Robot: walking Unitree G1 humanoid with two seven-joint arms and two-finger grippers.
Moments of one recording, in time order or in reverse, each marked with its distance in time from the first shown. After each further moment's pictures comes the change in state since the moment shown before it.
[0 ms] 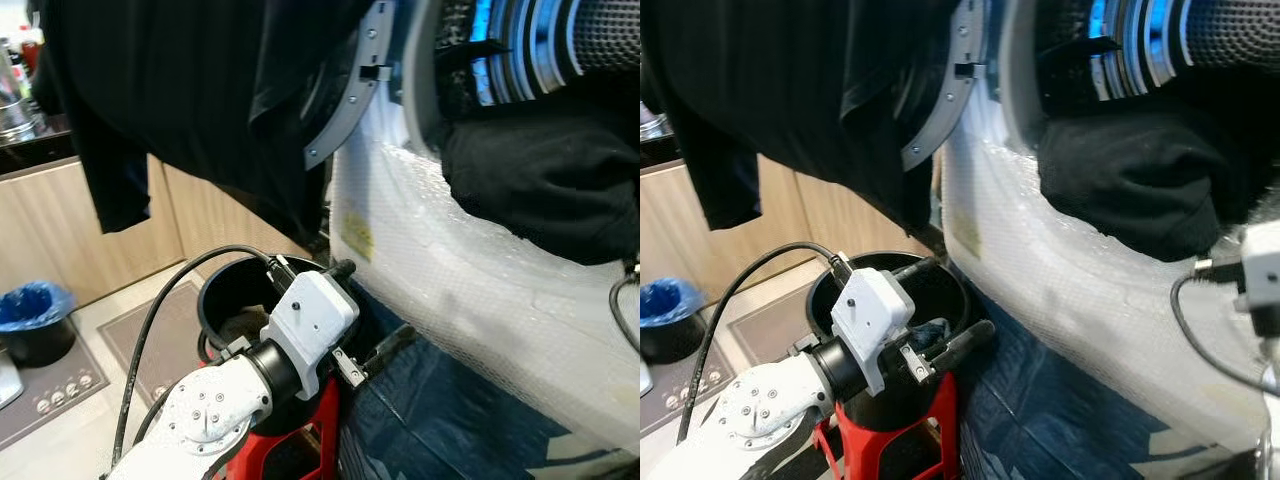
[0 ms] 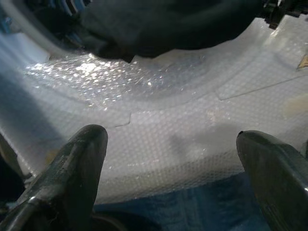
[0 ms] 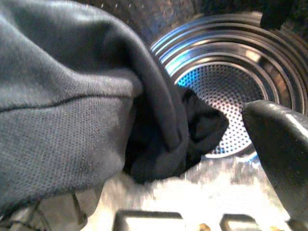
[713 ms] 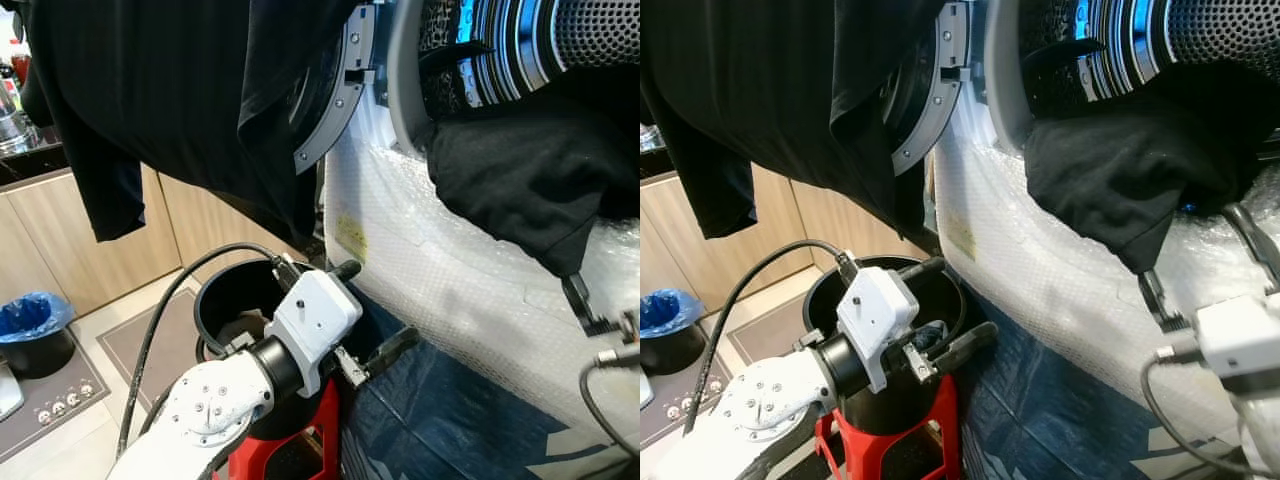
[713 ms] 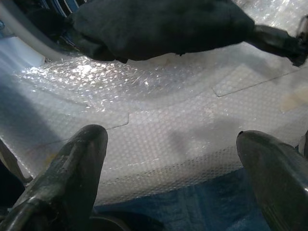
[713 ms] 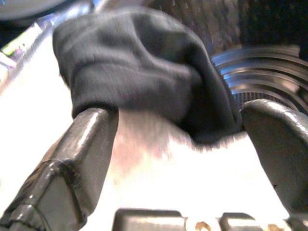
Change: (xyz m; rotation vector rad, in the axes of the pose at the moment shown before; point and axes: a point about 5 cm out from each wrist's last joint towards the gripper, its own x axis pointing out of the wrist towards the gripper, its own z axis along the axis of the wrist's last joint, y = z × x) left arm 0.002 0.003 -0.003 0.013 0.006 -0.024; right arm -0.044 0.021 -0.028 -0.025 -0.130 0.169
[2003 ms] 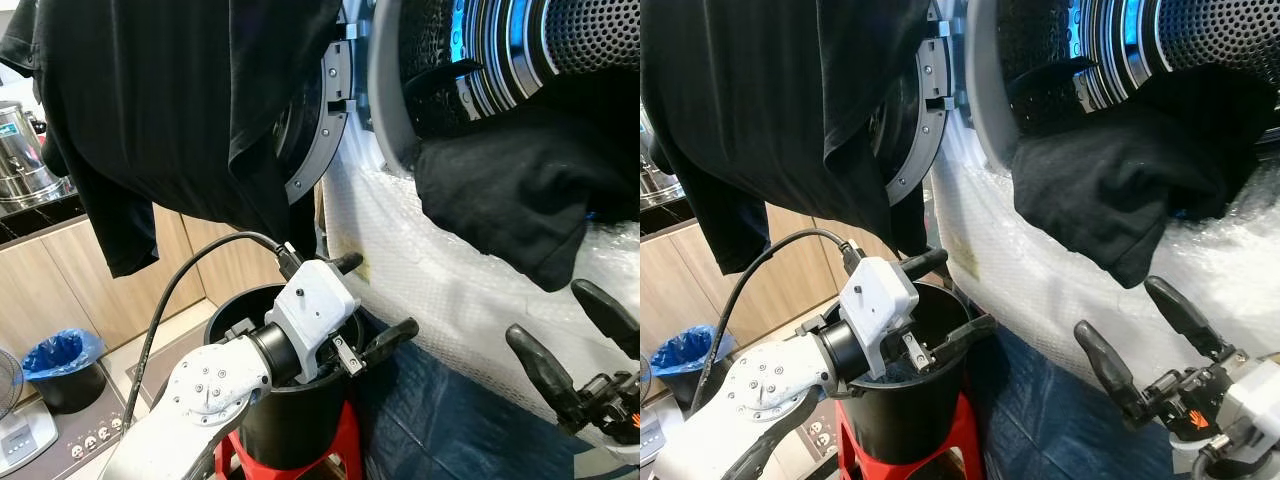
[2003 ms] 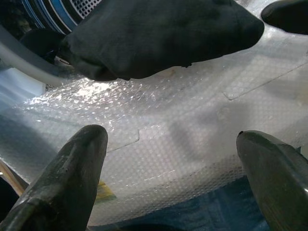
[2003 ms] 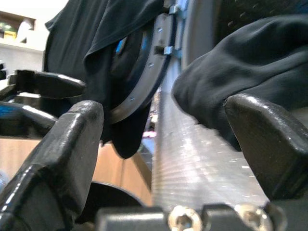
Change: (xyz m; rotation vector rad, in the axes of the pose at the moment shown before) left arm 0.006 0.009 -0.002 0.033 -0.011 -0.043; right arm -0.026 0.045 0.050 0.750 -0.087 0.403
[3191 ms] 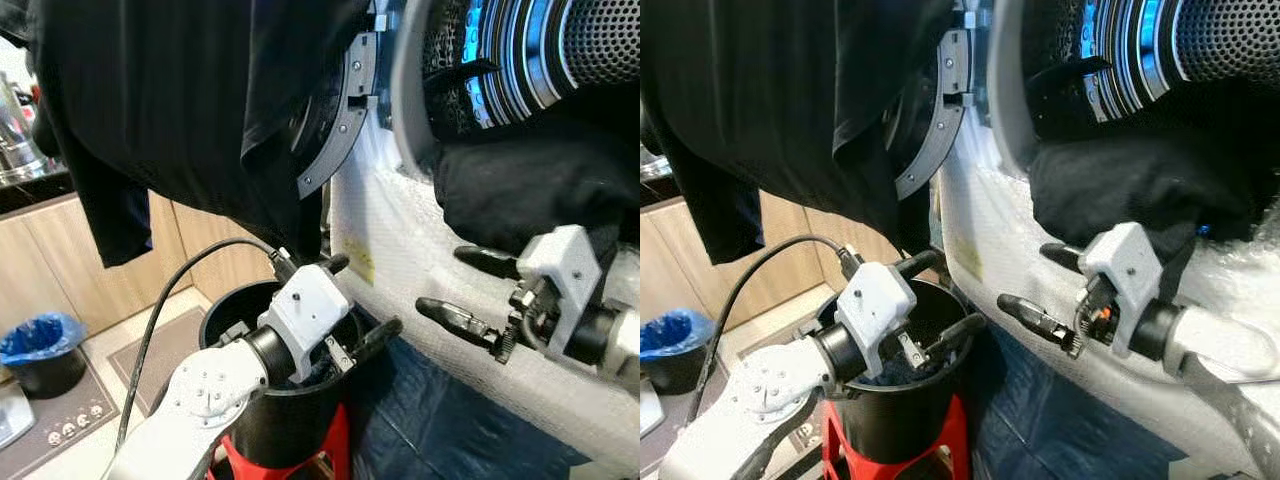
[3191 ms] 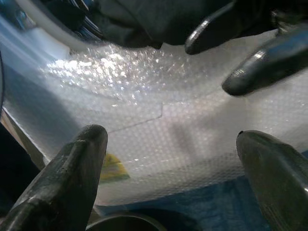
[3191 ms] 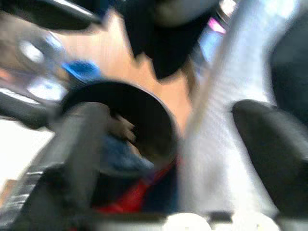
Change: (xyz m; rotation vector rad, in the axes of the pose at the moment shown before) left arm -0.001 -0.001 -0.014 0.011 0.053 0.062; right arm 0.088 -0.026 0.019 -0.023 0.608 0.268
